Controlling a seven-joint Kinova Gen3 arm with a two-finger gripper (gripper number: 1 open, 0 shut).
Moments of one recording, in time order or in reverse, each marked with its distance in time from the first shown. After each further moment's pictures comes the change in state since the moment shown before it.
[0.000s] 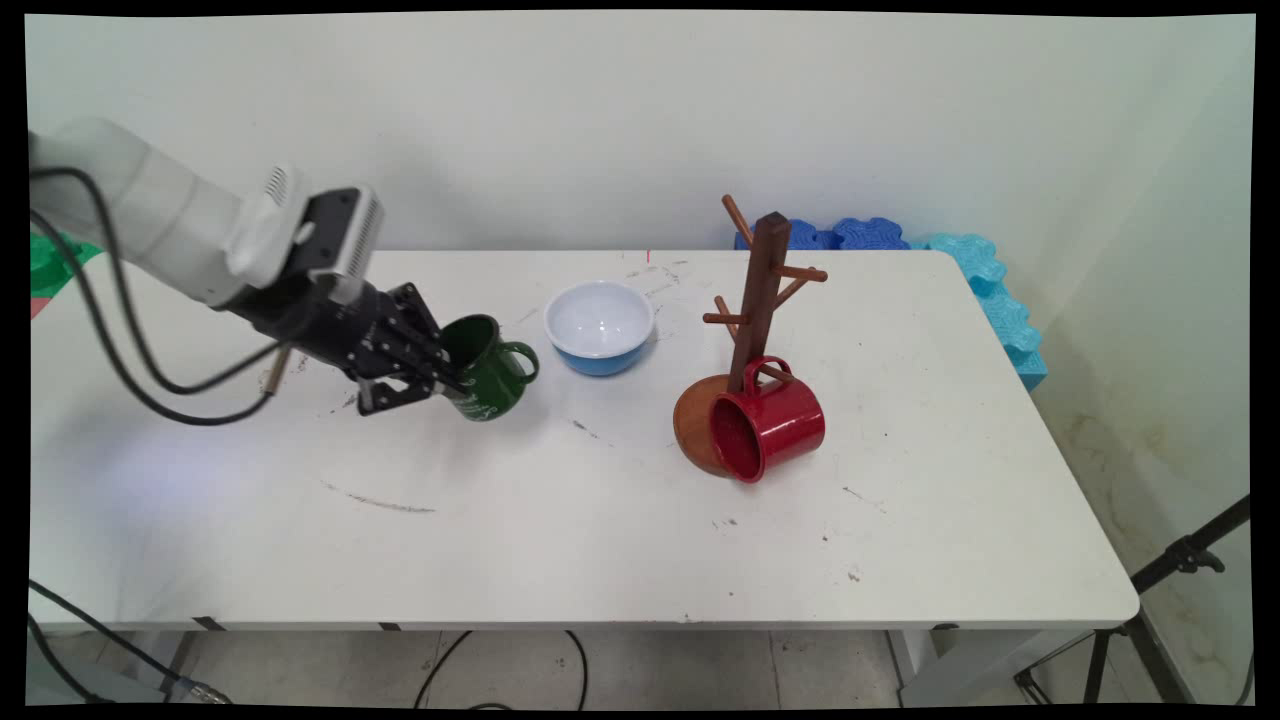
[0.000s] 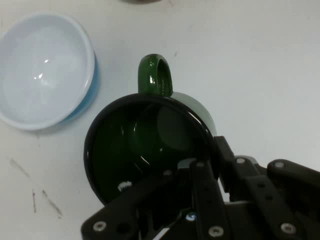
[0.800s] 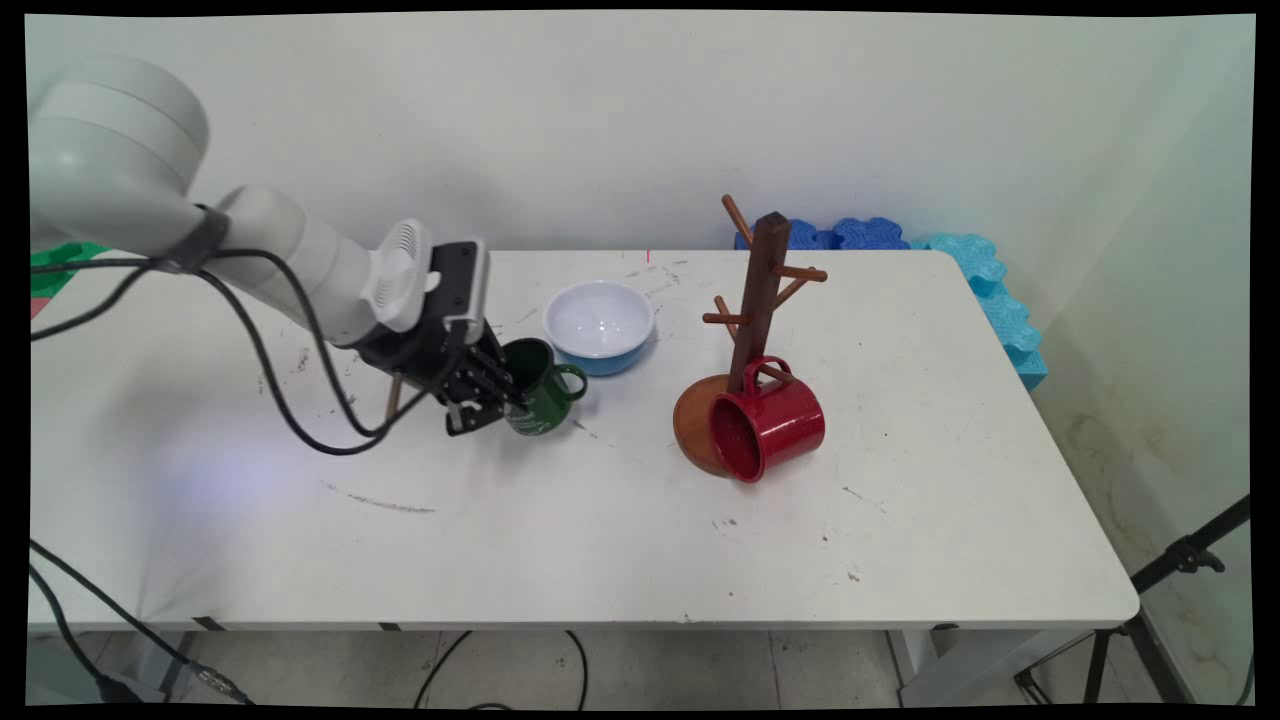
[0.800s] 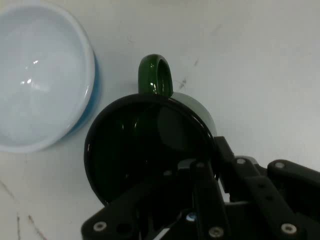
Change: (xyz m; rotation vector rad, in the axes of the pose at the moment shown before) arm 0.031 -0.003 0.078 0.030 -0.074 -0.047
